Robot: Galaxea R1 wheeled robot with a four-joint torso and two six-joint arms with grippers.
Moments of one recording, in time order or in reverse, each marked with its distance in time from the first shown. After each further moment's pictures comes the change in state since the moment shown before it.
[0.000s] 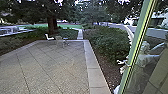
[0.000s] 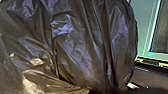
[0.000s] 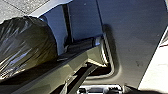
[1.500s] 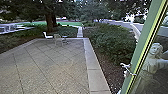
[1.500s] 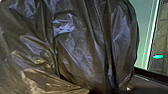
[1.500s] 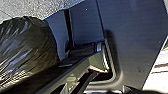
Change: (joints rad) left arm -0.011 0.000 0.000 0.000 -0.006 0.000; right arm 0.011 0.005 -0.008 0.000 0.009 0.000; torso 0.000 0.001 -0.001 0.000
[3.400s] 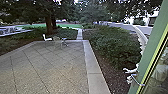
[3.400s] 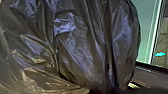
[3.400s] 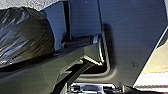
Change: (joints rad) left arm 0.014 -0.006 0.001 -0.005 0.003 0.000; right arm -0.025 -0.008 -0.004 -0.087 -0.008 0.001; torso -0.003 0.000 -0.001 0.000
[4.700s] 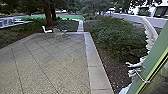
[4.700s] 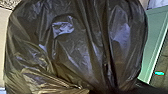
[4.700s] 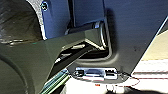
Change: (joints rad) left arm -0.112 -0.292 0.303 -0.156 -0.027 -0.004; right arm 0.012 -0.168 0.259 0.003 0.014 -0.011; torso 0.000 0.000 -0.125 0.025
